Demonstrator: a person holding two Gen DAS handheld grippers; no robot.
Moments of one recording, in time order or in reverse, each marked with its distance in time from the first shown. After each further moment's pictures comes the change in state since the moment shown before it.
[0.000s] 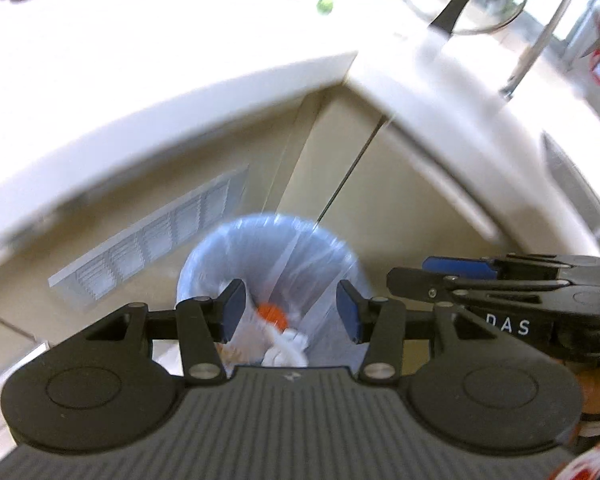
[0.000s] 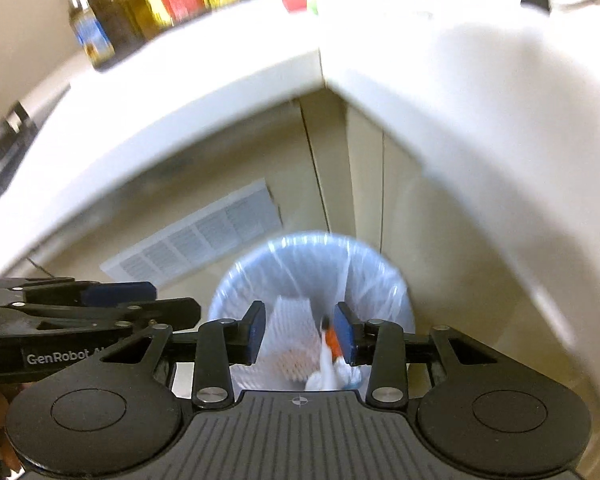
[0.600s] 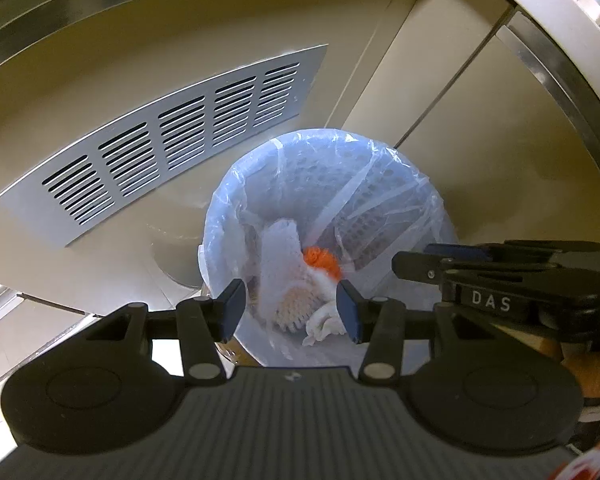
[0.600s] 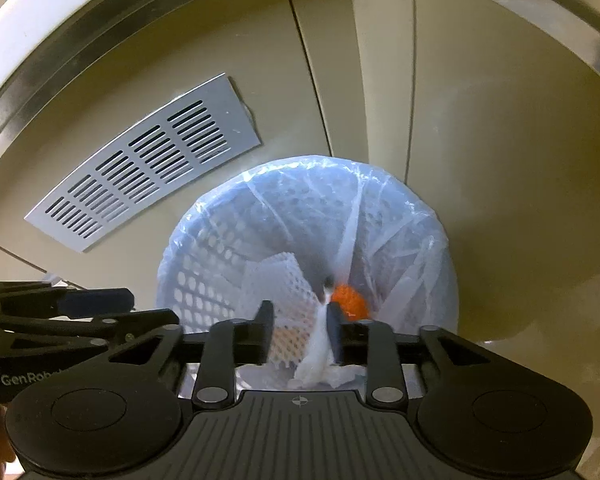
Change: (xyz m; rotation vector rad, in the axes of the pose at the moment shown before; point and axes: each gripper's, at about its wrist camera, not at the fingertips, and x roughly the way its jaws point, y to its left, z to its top) left arm 0.102 0.046 -0.043 -0.092 0.188 0.100; right arm 0.139 -0.034 -0.038 -0.014 0.208 0.031
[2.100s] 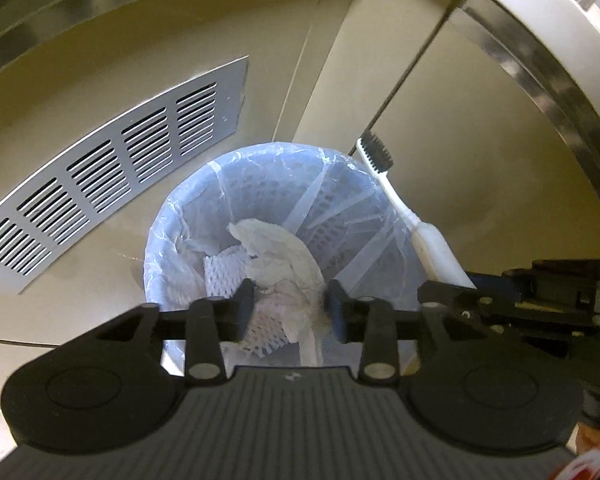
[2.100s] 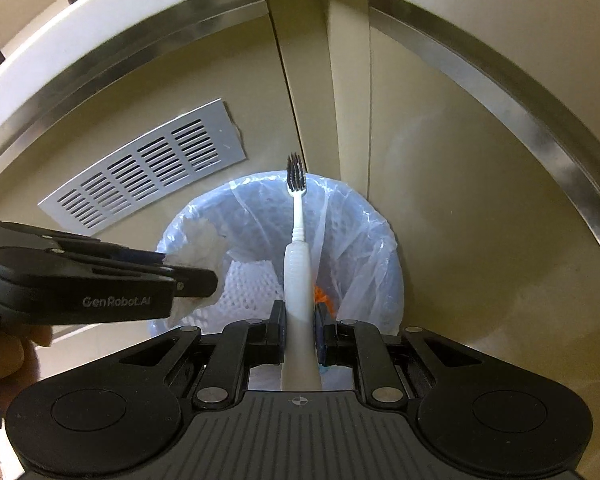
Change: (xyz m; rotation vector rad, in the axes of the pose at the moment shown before) left arm 0.023 -0.033 0.018 0.082 0.017 -0.037; right arm -0.042 -0.003 -0.013 -0.048 -0.056 -0.052
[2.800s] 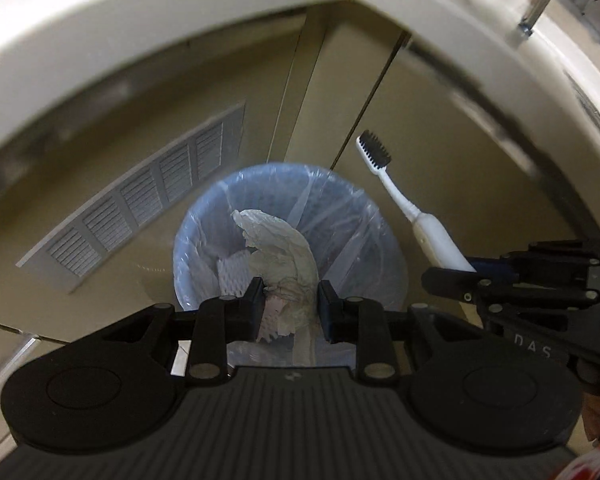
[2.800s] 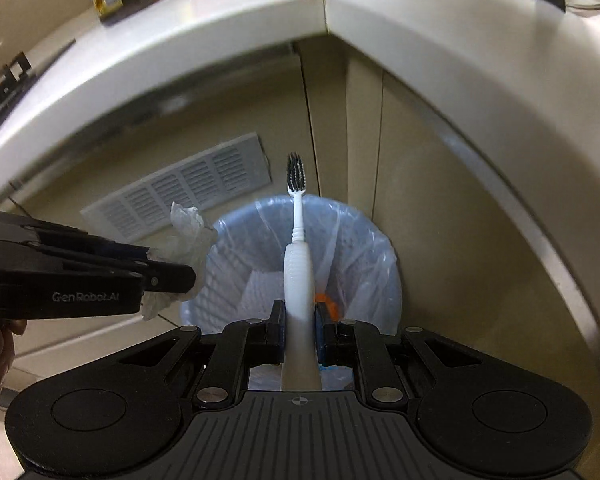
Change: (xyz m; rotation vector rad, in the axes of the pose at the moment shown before) left arm -0.068 -0.002 -0.019 0.068 -0.047 -0.003; right arm -0.052 0.019 -0.007 -0.032 -0.050 -0.011
